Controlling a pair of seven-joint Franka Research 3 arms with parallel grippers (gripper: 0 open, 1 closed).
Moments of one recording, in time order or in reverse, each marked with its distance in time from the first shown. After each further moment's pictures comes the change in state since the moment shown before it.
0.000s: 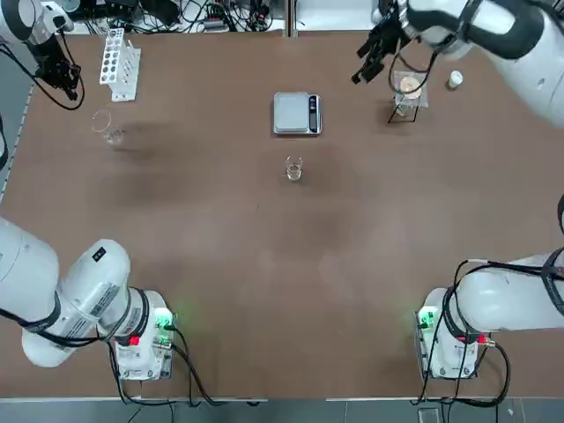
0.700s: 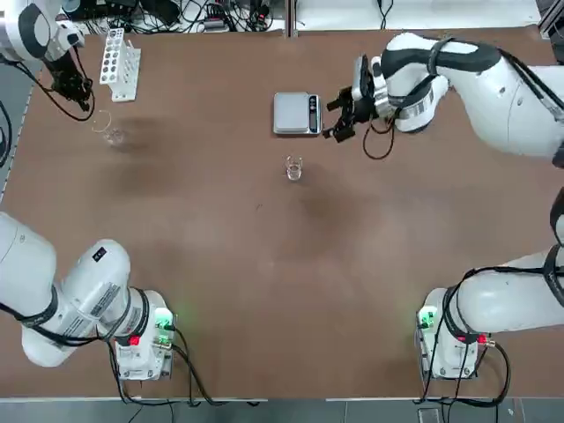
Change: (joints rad) left arm 0.000 0.131 -0.001 0.001 0.053 0.071 -0.004; right arm 0.063 0.066 0.099 -0.236 0.735 0.126 -0.689
